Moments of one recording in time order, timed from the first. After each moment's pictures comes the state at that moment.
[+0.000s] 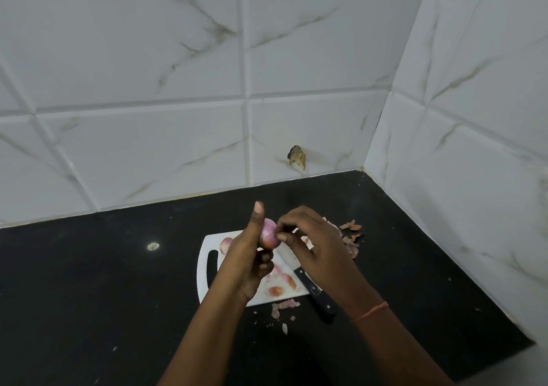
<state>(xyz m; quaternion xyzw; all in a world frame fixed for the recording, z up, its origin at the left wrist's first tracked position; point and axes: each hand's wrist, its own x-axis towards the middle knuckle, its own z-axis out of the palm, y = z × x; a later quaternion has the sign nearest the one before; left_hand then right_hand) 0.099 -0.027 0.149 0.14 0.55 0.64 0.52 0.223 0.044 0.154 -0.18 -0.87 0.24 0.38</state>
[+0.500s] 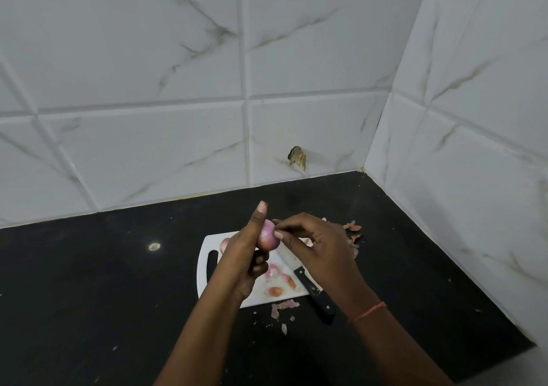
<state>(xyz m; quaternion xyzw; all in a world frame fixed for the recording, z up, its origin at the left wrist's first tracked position) 0.093 -0.025 0.147 0.14 0.56 0.64 0.51 0.226 0.038 0.157 -0.23 -0.83 0.32 0.41</state>
